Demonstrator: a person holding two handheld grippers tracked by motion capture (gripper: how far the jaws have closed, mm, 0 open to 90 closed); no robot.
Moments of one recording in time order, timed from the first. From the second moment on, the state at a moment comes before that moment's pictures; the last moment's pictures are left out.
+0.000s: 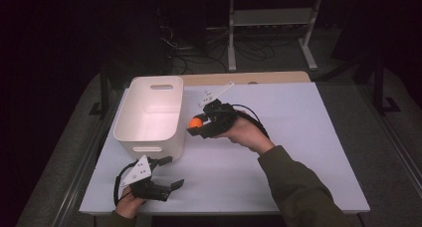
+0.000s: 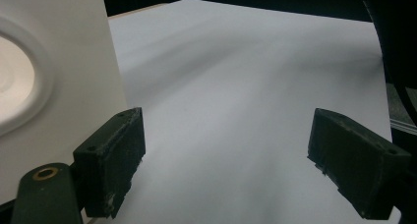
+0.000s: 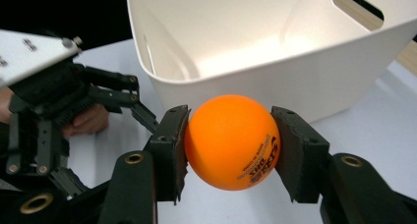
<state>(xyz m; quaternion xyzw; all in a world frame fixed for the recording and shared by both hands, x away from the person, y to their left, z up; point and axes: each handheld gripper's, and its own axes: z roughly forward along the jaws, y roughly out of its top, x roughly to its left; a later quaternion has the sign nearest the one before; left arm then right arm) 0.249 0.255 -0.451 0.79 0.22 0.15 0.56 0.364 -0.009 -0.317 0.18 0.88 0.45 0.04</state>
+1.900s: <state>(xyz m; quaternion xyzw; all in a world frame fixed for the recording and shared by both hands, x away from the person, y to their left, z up) 0.248 0.254 -0.452 0.78 0.22 0.15 0.56 0.388 0.056 -0.306 0.16 0.87 0.46 0.02</state>
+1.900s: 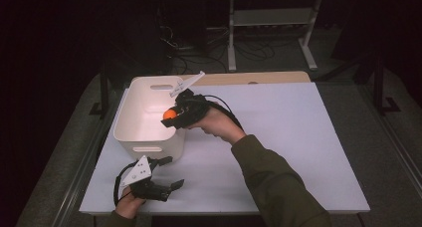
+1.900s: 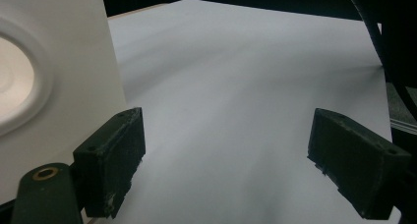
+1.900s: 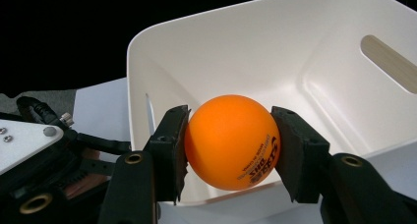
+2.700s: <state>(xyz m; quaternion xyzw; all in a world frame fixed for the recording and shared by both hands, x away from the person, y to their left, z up) 0.248 0.254 -0.452 0.78 0.22 0.15 0.56 0.390 0.061 -0.309 0.17 0.87 0.46 0.03</state>
